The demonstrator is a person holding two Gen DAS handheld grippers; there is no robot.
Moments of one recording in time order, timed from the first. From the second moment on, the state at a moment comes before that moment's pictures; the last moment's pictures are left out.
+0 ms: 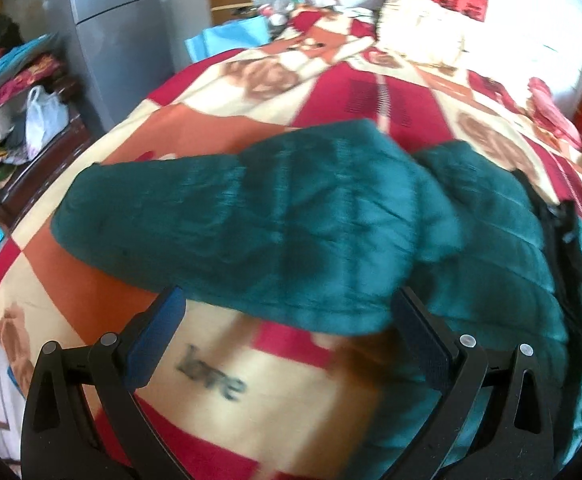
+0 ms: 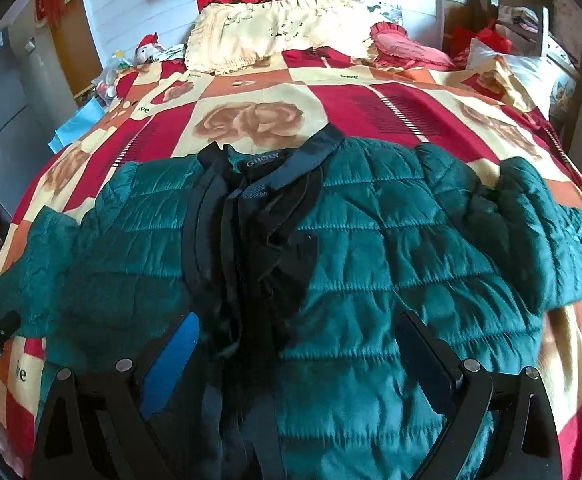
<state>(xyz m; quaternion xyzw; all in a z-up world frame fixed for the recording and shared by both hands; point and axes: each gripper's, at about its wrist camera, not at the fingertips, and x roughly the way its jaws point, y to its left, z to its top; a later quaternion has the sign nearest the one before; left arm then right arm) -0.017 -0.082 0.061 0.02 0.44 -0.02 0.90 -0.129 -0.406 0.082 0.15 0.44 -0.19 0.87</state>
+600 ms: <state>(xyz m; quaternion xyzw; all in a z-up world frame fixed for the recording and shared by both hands) 0.044 0.122 0.020 -0.21 0.46 0.20 0.84 -0.120 -0.403 0.078 0.15 0.45 -0.16 0.86</state>
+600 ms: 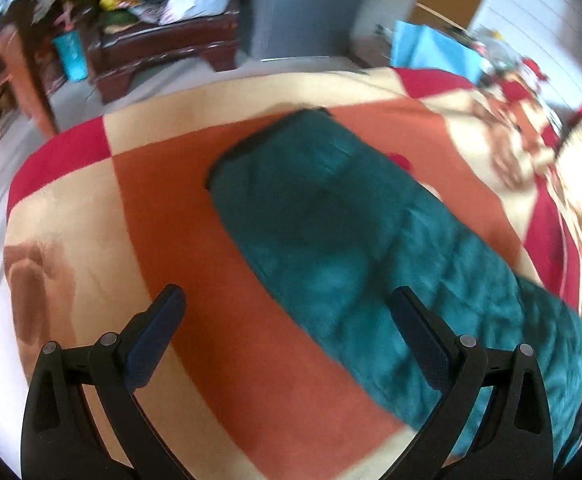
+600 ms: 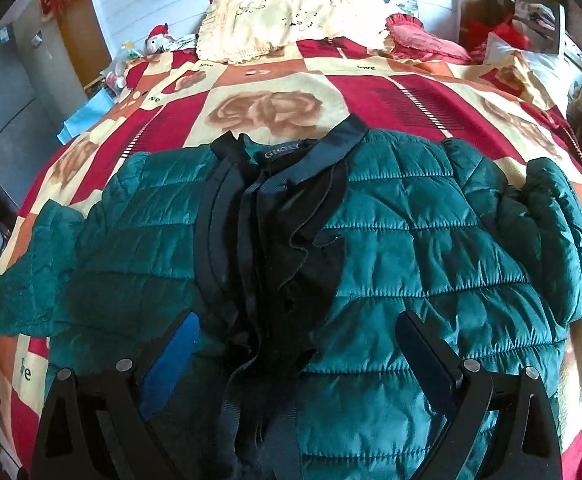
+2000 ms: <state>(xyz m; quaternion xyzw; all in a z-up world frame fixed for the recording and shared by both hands) -0.046 -0.171 0.150 -0.13 0.40 -0.23 0.88 -0.189 -0.450 0.115 0.17 0.42 -0.20 0.87</state>
